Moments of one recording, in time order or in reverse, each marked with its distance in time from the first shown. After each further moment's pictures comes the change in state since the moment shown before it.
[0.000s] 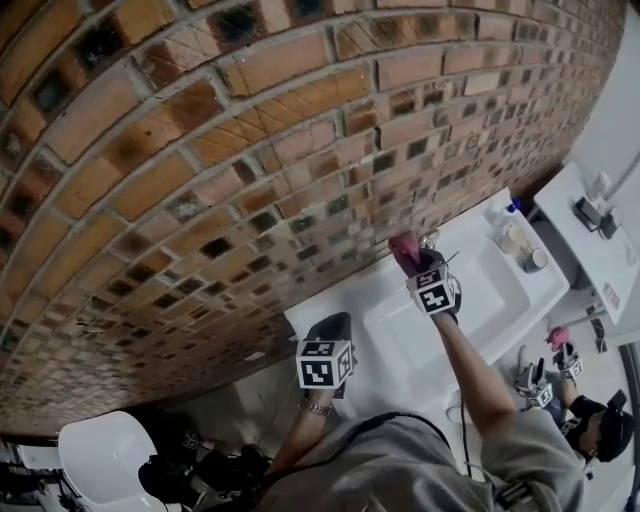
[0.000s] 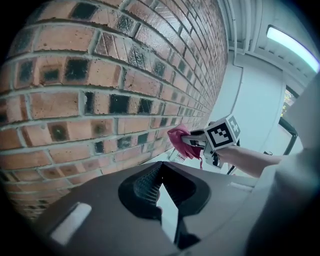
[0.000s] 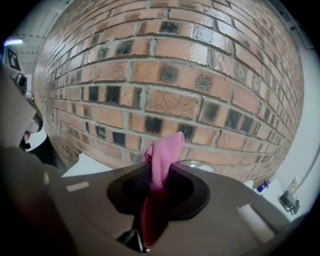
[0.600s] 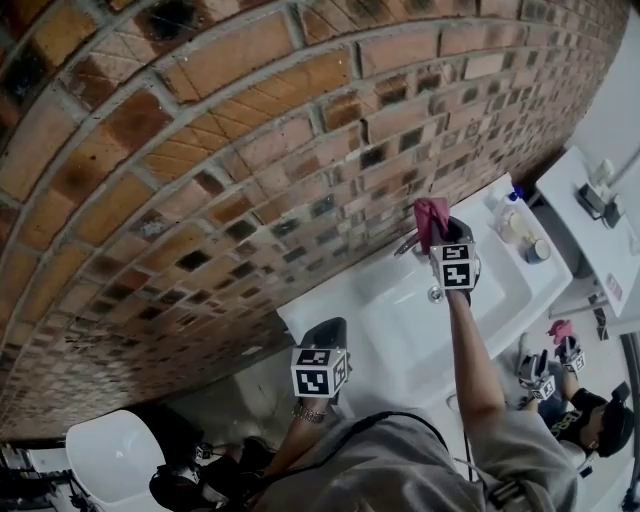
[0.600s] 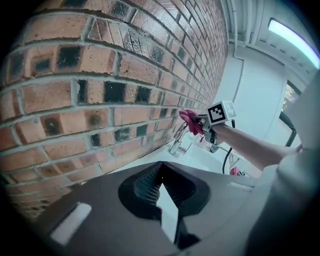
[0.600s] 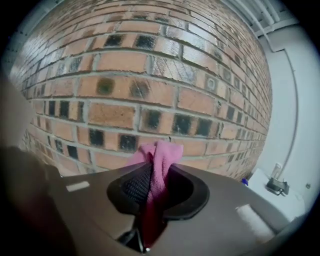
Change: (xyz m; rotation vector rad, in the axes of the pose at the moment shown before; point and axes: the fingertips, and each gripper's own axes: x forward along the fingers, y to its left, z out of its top) left arm 0.015 0.000 -0.020 0.023 0.071 0.003; right arm -0.002 -0.115 0.010 0.138 -0.109 -0.249
